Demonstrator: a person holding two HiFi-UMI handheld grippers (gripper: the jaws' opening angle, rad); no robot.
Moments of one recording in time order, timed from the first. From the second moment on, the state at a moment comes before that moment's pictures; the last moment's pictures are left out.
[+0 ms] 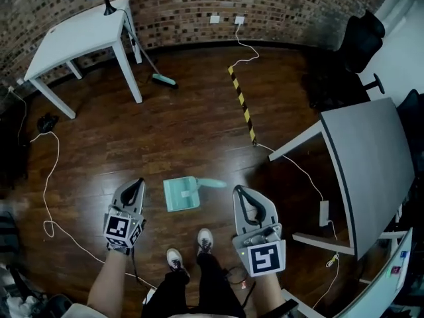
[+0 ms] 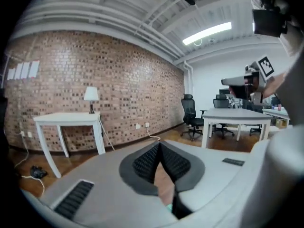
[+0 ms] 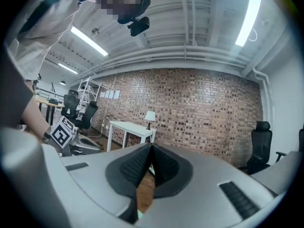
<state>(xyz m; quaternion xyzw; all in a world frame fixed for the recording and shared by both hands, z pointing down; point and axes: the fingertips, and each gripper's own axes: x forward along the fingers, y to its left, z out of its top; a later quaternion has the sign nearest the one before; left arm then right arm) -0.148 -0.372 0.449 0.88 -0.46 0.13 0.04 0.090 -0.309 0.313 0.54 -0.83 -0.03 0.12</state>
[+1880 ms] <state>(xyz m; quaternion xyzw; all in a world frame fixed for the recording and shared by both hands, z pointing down) -0.200 0.000 0.127 0.81 -0.56 -0.01 -0.15 0.039 0.006 0.106 0.50 -0.85 -0.11 -0.04</state>
